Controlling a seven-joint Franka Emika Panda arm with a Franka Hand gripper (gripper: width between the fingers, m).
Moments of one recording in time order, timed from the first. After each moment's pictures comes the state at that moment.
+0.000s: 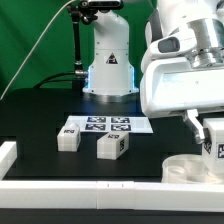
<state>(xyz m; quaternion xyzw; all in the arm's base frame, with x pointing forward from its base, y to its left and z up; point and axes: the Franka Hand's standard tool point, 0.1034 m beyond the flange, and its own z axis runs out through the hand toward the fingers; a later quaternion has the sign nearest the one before) 0.645 0.113 0.083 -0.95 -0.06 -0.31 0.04</state>
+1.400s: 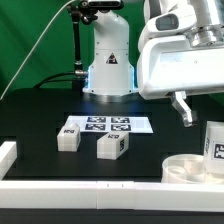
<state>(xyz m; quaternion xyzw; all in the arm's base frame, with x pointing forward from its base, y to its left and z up) 0.650 0.104 0.112 -0.96 -0.04 -0.28 0.05</state>
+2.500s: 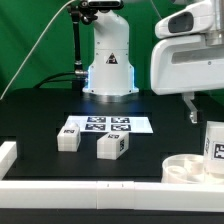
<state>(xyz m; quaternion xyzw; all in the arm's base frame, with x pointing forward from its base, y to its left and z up) 0.636 0.122 0.110 -0.99 0.05 -0.06 0.06</state>
